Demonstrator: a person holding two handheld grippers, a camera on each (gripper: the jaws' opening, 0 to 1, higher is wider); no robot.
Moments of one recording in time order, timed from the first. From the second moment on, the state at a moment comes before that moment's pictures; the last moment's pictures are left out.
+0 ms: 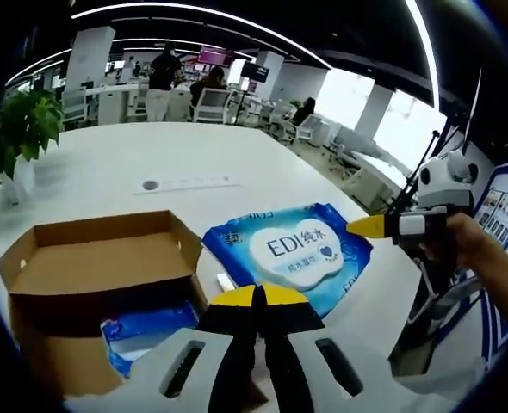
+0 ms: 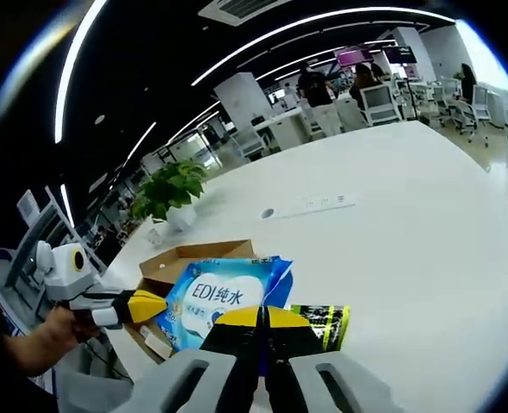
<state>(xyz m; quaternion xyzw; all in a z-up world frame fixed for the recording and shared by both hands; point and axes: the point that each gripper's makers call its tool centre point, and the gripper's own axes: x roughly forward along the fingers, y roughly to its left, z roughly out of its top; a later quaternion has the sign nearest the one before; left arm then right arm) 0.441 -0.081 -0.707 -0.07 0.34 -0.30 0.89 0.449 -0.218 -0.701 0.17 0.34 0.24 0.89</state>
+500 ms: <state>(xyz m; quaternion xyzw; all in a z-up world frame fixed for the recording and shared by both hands) 0.445 -0.103 -0.742 -0.03 0.38 -0.32 0.87 0.453 -0.236 -0.737 0.17 0.37 0.22 0.89</state>
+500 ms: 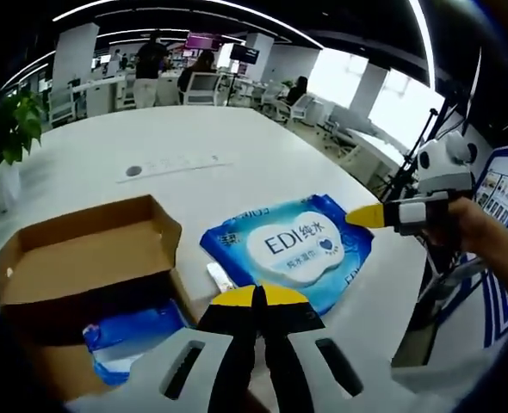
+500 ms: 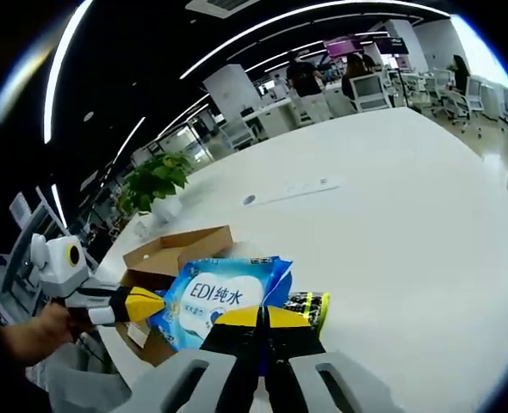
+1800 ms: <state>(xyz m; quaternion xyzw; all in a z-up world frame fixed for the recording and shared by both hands) 0.445 -0.114 -0.802 0.09 0.42 -0.35 0.83 0.455 -0.245 -0.804 0.17 0.39 0.17 0.89</state>
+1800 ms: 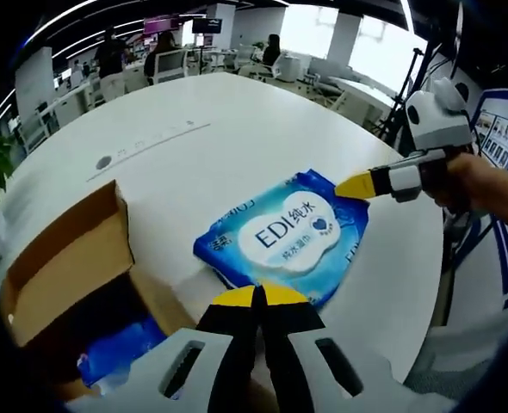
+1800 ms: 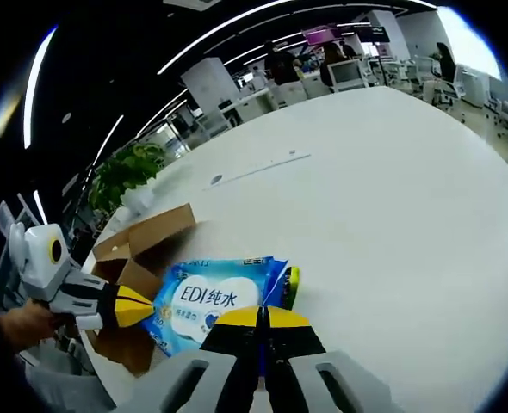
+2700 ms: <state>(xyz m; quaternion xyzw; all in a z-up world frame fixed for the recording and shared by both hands) 0.439 -0.106 -0.798 0.11 0.40 -0.35 0.84 0.454 -0.266 -0.804 0.17 0.36 0.12 0.91</state>
